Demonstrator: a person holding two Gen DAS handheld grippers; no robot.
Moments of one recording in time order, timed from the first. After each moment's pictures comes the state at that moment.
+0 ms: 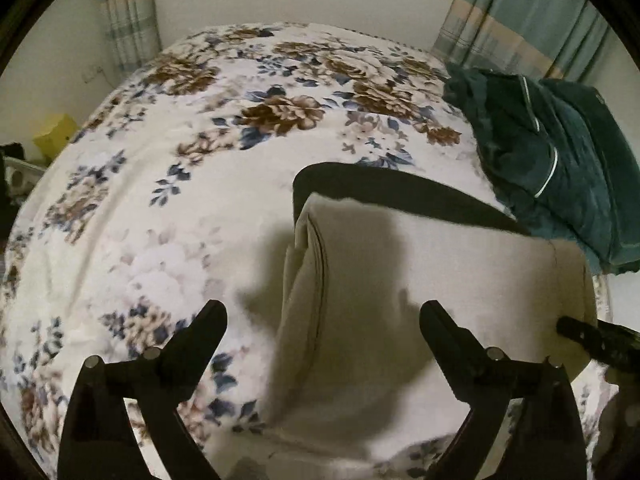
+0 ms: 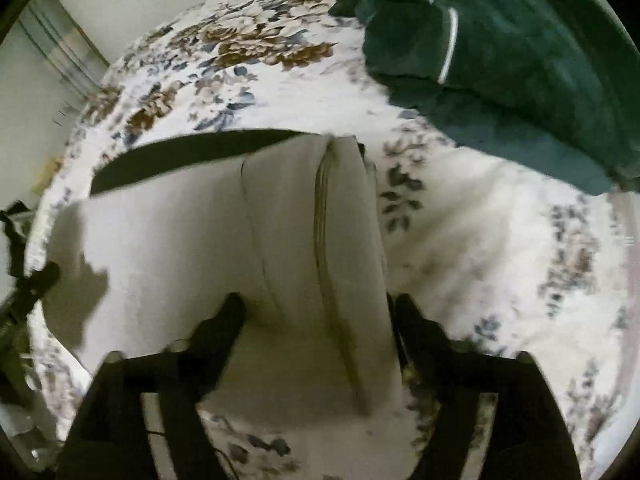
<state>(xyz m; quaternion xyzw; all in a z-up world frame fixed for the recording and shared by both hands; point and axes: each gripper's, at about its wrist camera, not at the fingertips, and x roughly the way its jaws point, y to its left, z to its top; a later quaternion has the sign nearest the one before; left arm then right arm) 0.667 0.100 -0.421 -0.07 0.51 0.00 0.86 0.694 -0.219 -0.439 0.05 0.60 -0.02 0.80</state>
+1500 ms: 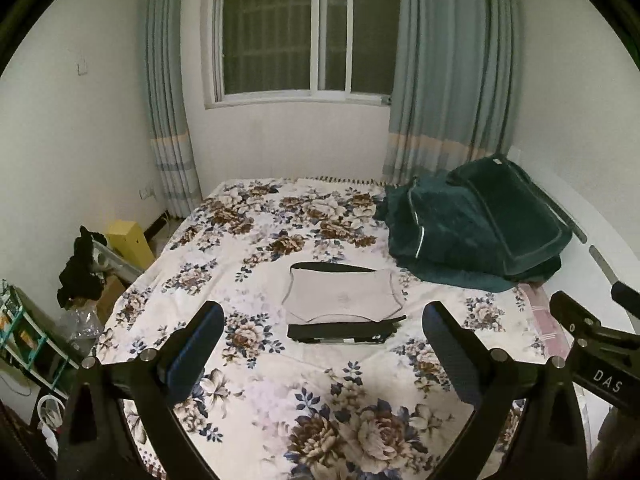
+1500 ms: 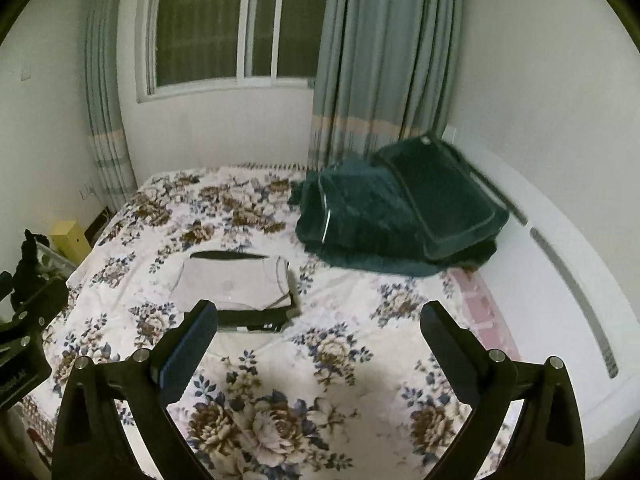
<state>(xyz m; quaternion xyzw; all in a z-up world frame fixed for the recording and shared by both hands) 0.271 0.012 -0.060 -0.02 0.30 0.01 0.95 0.201 -0.204 0.027 -0.03 0.33 -0.08 0.94</state>
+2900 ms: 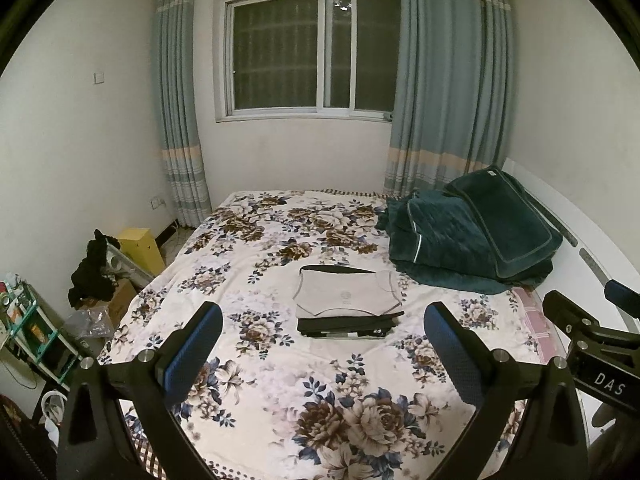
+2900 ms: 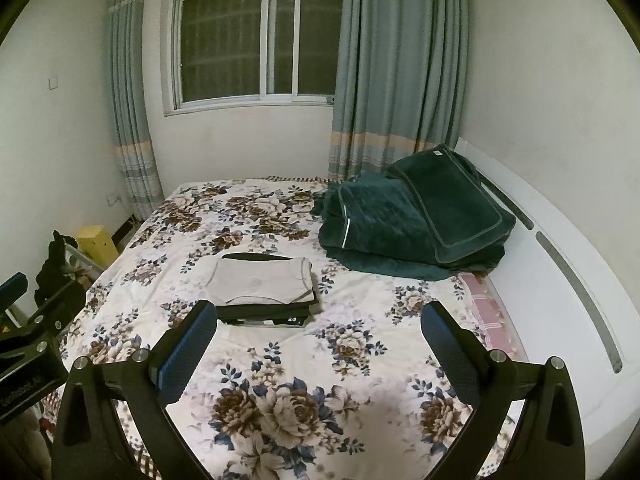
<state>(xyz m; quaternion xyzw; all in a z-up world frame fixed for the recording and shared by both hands) 0.198 0.012 -0.035 -0.02 0.28 0.02 0.96 0.131 -0.198 0.065 -0.02 0.31 -0.03 0.95</state>
